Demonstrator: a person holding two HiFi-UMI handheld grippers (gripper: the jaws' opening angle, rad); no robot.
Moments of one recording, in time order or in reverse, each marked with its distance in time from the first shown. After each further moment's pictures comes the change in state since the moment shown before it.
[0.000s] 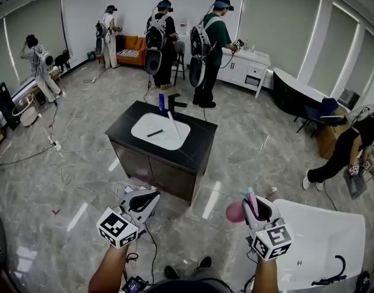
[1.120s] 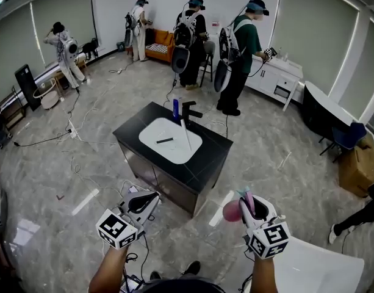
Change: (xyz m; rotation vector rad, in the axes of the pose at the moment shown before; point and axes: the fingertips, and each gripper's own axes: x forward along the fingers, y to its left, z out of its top) left arm 0.146 0.077 0.004 -0.035 0.040 0.216; right arm 0.170 -0.141 0.012 0.012 0.005 0.222
